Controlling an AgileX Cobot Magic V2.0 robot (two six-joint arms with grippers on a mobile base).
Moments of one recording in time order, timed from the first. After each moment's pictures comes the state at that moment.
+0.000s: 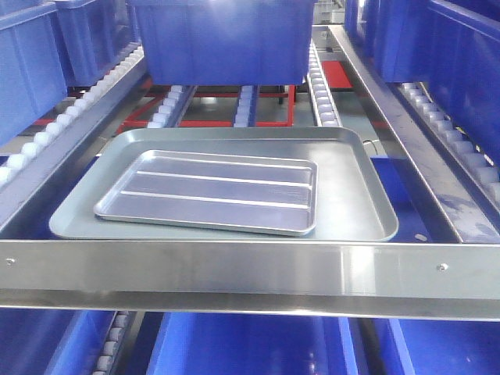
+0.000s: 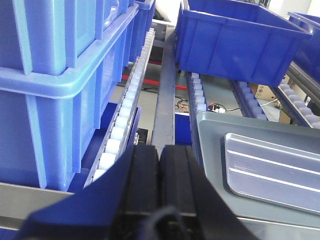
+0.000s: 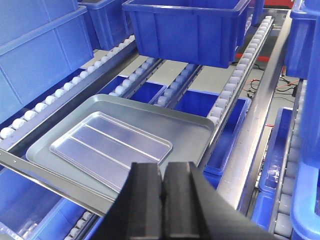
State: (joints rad) left arm -0.10 -0.01 0.03 -0.01 0.02 -0.12; right arm 0.59 0.28 -0.47 -0.41 0.43 0.47
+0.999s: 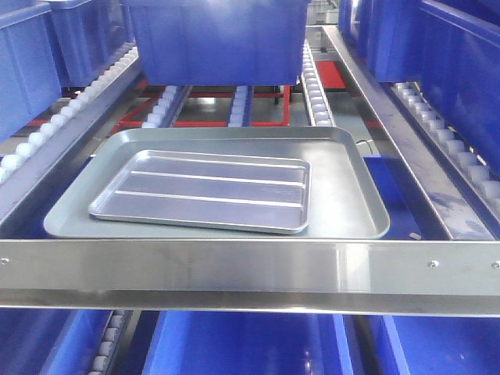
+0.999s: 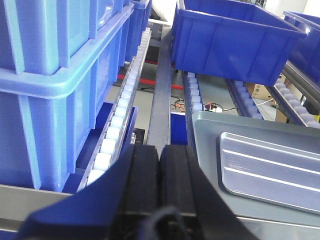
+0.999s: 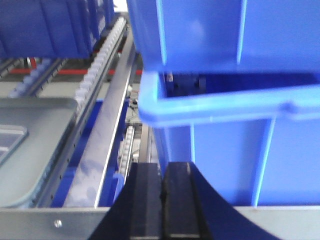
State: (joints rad) left arm -0.10 -0.01 0.03 -0.01 0.02 -0.12; right arm -0.08 -0.01 0.02 0.01 0.11 0.04
